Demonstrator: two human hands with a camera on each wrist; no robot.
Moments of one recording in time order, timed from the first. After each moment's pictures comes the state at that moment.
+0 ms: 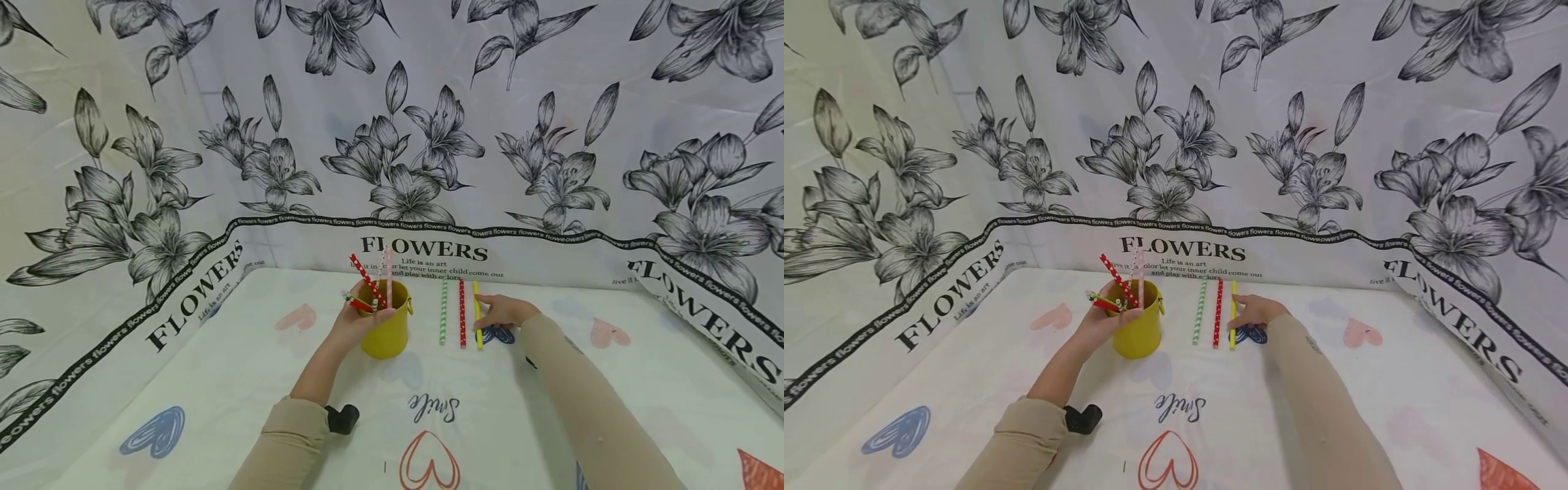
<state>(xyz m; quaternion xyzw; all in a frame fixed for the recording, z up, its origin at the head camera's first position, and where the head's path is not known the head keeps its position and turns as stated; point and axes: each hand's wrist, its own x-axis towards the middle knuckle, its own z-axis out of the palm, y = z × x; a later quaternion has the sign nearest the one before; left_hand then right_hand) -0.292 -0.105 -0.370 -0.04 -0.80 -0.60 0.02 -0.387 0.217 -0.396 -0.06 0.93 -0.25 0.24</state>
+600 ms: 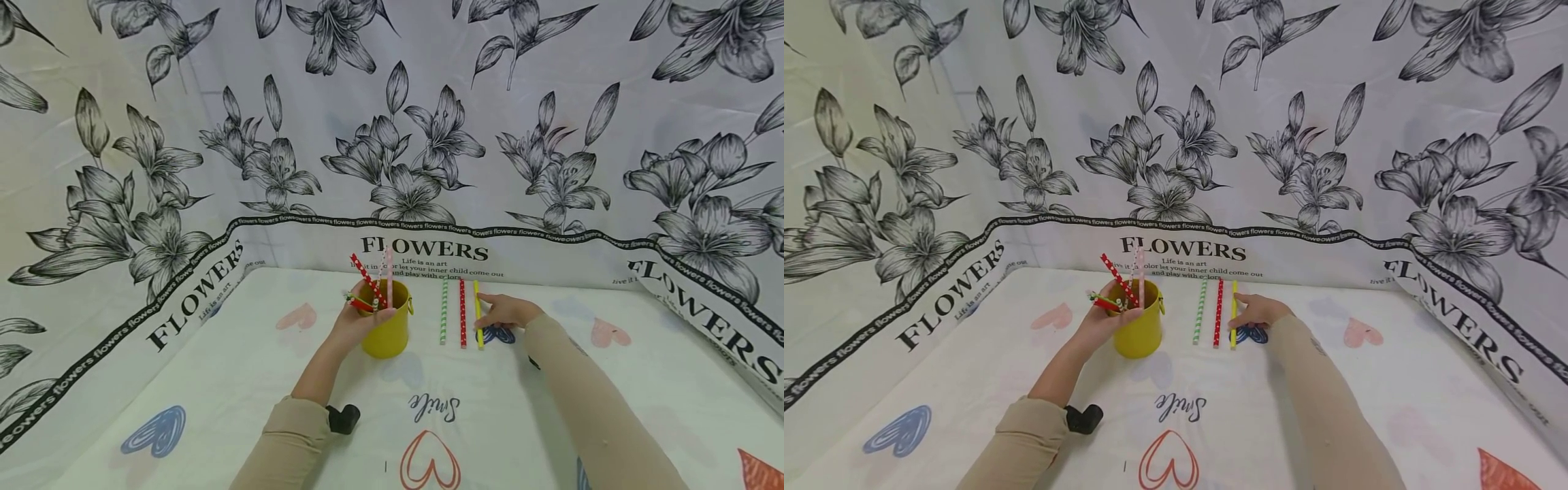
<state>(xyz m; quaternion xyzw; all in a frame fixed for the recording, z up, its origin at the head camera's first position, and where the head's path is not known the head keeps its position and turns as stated) -0.292 -0.105 -0.371 -0.05 -0.80 -0.60 0.01 -0.382 0.221 -0.395 -0.05 0.91 -0.31 0.25</state>
